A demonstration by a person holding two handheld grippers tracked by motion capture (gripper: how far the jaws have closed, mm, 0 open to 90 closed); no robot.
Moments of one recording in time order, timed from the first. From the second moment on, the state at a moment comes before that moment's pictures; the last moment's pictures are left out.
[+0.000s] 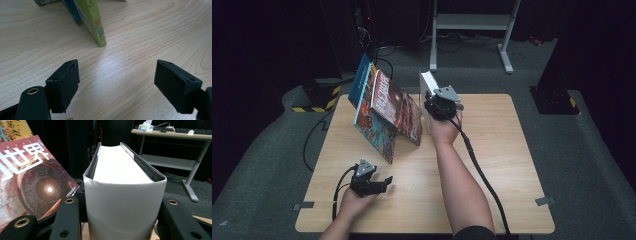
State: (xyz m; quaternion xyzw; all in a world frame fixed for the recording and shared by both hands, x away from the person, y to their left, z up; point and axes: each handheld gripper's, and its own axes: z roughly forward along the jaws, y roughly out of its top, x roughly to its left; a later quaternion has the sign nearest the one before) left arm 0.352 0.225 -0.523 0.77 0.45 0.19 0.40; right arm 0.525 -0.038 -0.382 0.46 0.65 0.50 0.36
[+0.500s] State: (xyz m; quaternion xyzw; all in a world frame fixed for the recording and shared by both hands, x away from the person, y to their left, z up) left arm 0.351 0.226 -0.523 0.77 0.46 0.18 0.41; right arm 0.539 -0.030 -0.384 0.46 0.64 0.50 0.37
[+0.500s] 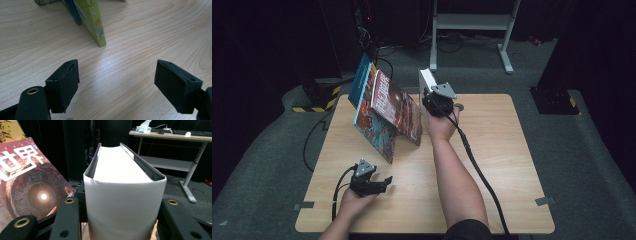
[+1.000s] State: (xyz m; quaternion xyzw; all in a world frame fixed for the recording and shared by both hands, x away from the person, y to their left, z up) left arm 0.352 0.227 -0.522 0.77 0.46 0.18 0.41; right arm 0.547 -0.028 -0.388 0.46 0.64 0.49 0.37
